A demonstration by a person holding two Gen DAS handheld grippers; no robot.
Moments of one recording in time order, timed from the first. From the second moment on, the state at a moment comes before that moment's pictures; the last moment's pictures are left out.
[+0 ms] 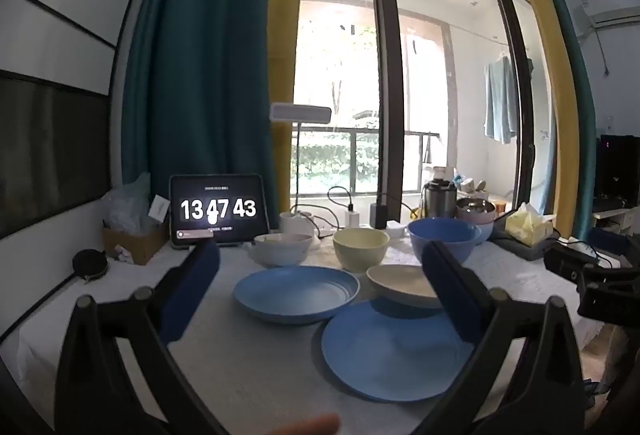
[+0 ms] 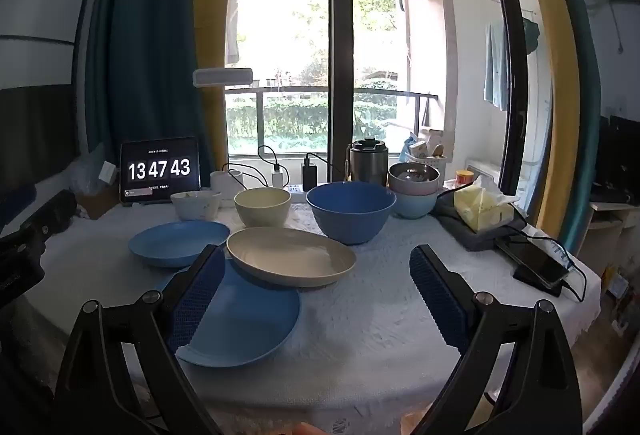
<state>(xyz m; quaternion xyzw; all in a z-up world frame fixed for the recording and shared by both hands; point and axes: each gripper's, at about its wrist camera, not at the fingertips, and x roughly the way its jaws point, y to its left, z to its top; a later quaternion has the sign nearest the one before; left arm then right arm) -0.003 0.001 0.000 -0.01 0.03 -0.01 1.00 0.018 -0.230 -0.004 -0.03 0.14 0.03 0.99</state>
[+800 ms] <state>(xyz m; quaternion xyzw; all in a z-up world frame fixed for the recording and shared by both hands) 0.000 0.006 0.005 -0.02 0.05 0.00 1.00 0.021 -0.231 -0.002 -0.03 0.15 0.03 0.99</state>
